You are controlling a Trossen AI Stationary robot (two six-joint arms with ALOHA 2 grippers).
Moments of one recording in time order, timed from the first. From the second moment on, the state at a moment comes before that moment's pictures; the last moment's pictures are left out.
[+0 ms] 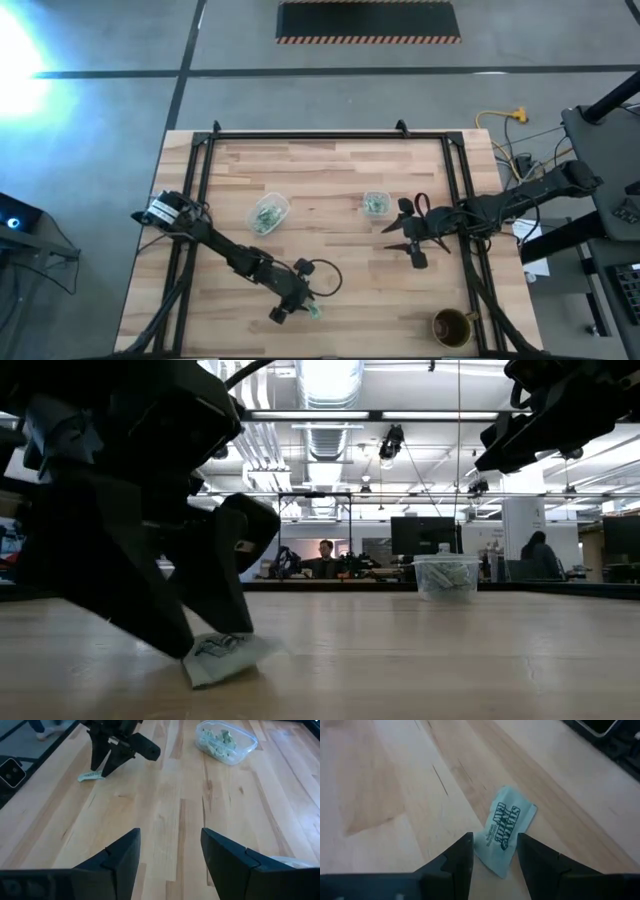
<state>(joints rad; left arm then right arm) -0.47 1.88 0.82 0.41 0.05 -0.01 0.28 0.90 0.45 -0.09 0.13 0.10</state>
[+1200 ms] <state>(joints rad) -0.48 1.36 0.79 -0.19 -0.80 0.03 0.28 0.90 0.45 -0.09 0.13 0.10</state>
